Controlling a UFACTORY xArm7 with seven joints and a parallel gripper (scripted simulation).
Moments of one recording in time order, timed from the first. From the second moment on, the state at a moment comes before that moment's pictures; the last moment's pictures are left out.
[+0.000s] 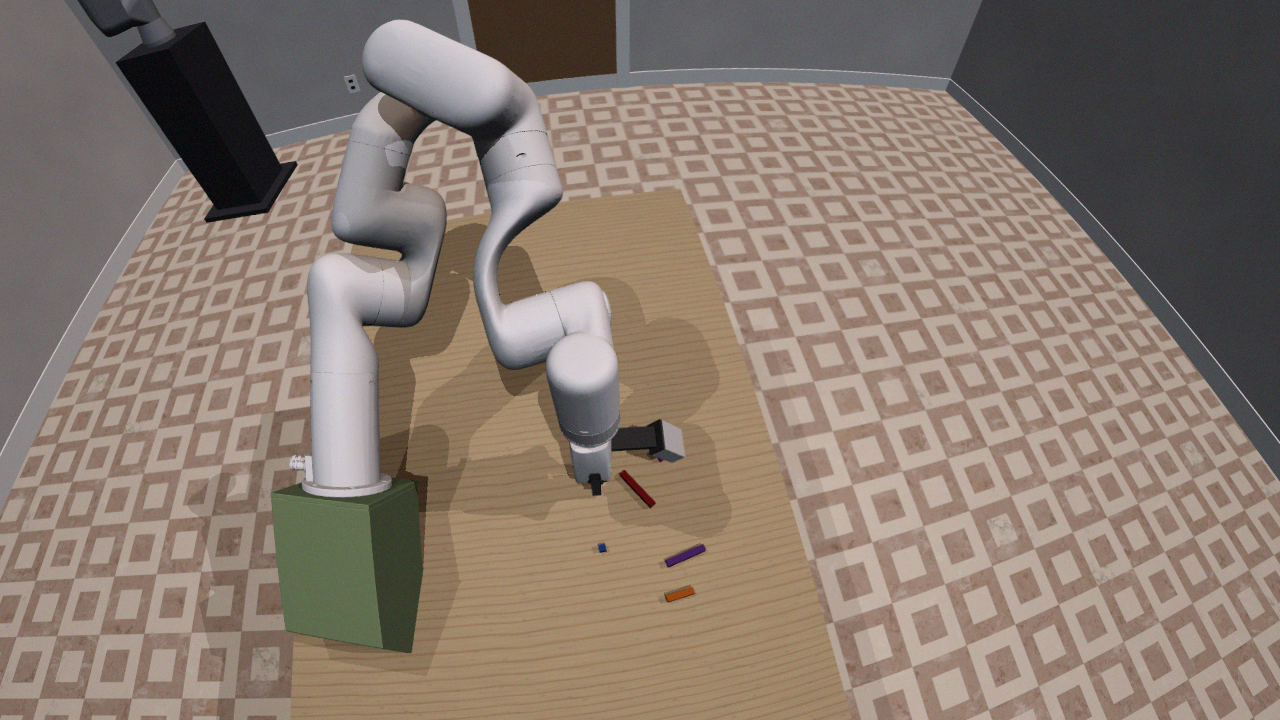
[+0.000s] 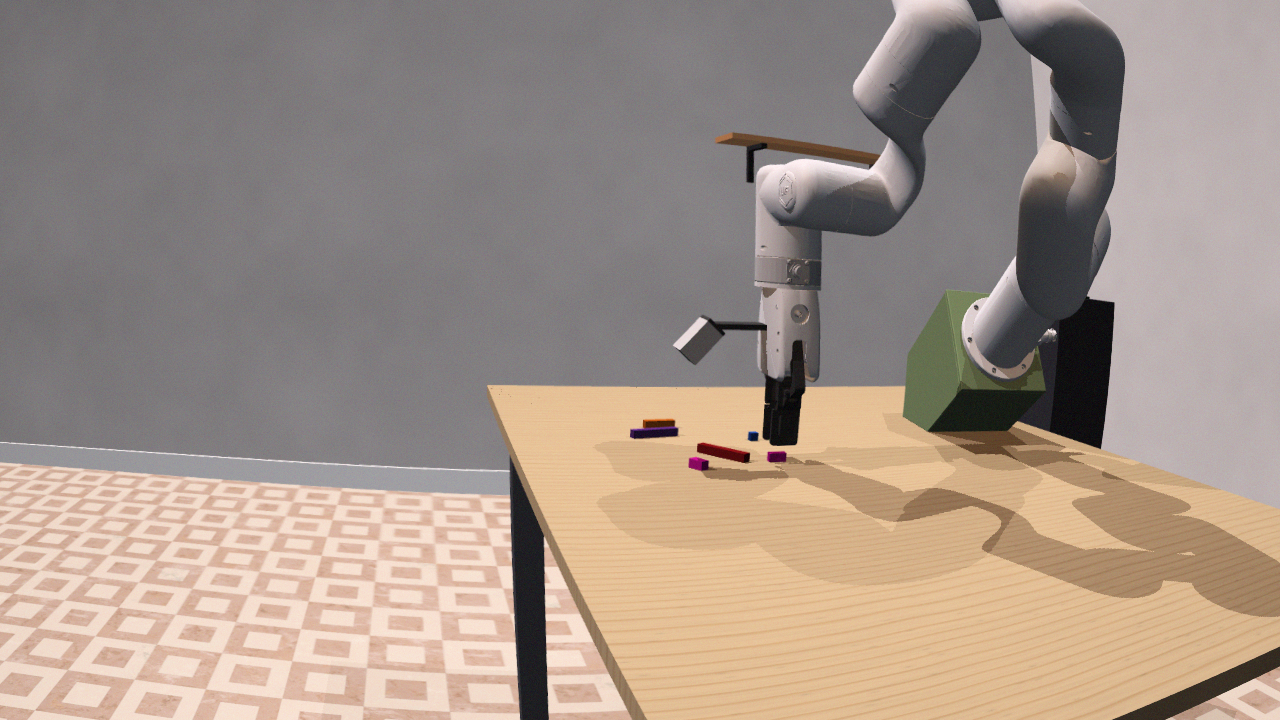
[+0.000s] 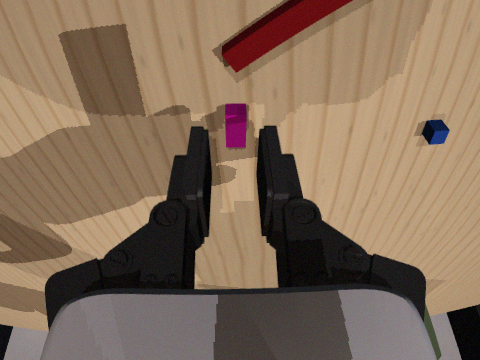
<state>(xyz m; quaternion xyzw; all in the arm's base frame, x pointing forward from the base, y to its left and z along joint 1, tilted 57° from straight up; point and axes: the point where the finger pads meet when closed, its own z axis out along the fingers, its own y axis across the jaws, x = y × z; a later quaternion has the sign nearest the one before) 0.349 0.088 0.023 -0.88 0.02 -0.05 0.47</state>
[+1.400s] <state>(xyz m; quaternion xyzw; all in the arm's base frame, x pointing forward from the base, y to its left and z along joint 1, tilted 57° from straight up) 0.350 0.093 0.019 -0.88 0.02 -0.05 0.47</state>
